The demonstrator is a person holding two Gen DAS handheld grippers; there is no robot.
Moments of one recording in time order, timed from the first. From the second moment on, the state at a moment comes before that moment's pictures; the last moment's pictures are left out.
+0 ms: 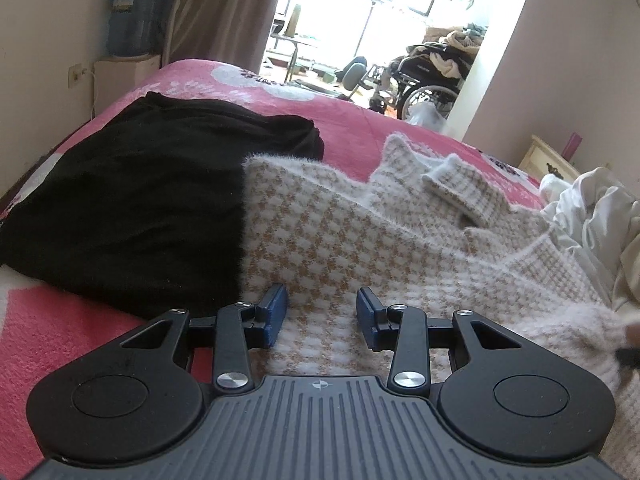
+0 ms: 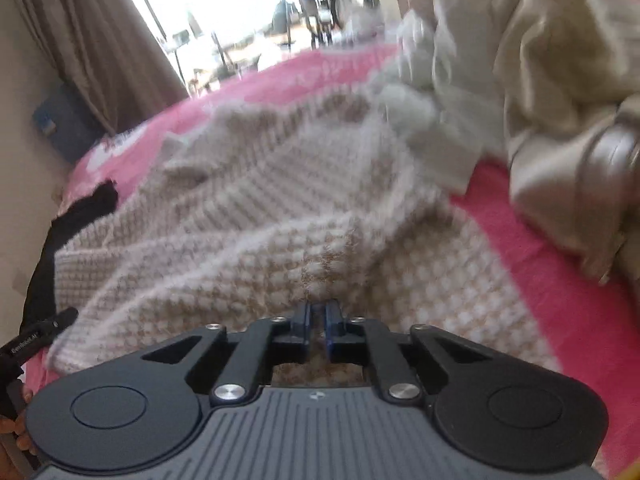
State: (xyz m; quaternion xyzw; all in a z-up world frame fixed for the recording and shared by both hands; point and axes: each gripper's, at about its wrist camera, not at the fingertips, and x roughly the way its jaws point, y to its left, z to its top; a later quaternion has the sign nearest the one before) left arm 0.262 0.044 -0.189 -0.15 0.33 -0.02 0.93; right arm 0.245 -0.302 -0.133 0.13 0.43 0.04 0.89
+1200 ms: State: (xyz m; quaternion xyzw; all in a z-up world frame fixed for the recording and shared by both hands) left arm 0.251 0.055 -0.163 -0.17 0.27 -0.05 0.95; right arm 0.250 -0.223 -0.140 -0.08 0.35 0.08 0.93
